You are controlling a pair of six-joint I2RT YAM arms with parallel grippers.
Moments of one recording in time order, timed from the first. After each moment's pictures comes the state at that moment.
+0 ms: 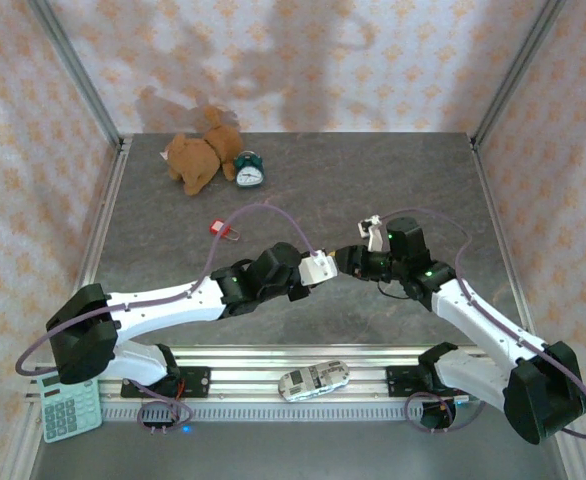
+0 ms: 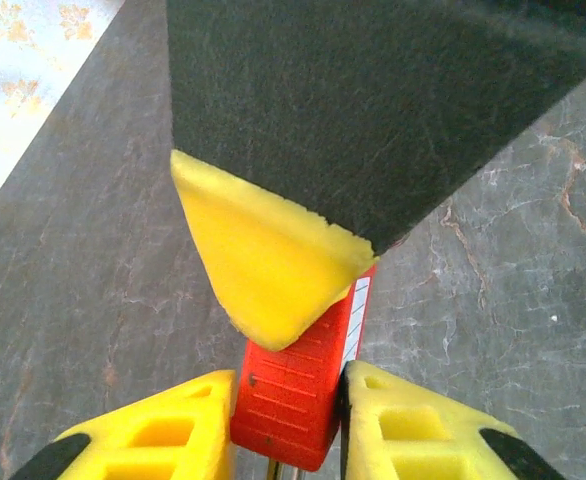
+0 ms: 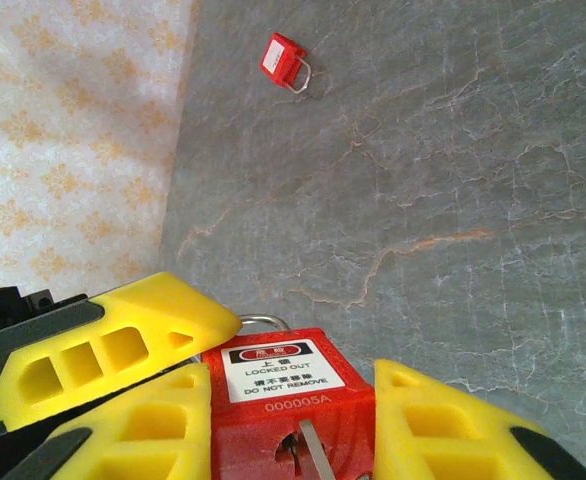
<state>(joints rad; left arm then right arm) -0.98 1.37 0.84 -0.02 -0.13 0.40 0.45 1.03 0.61 -0.20 -0.64 0.73</state>
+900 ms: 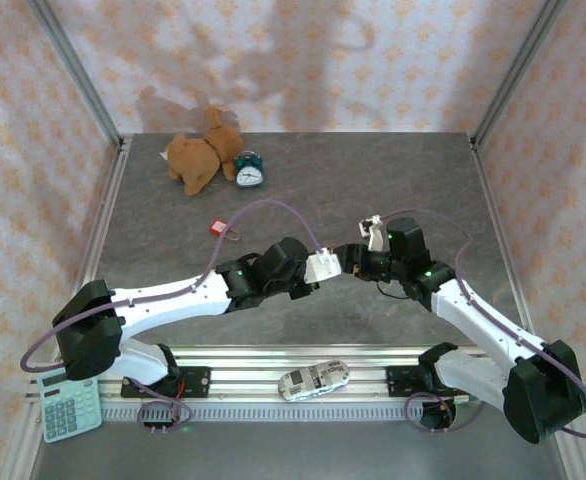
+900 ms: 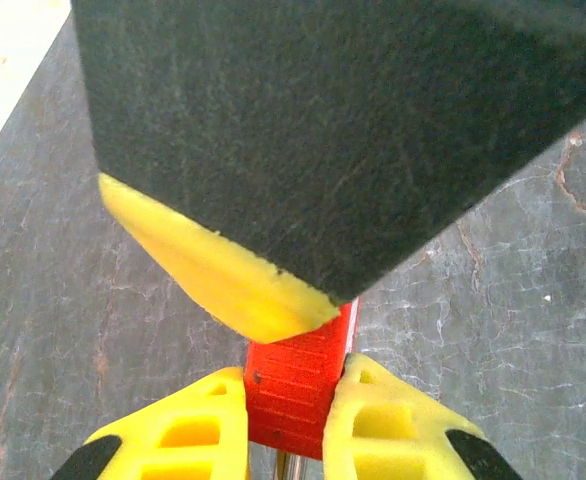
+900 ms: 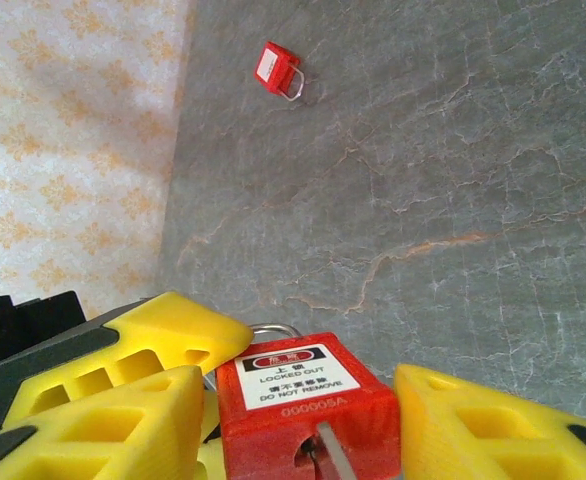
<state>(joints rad) -0.97 1.41 0.92 -0.15 -0.13 0.40 0.45 1.03 0.60 -0.18 -0.62 0.76</state>
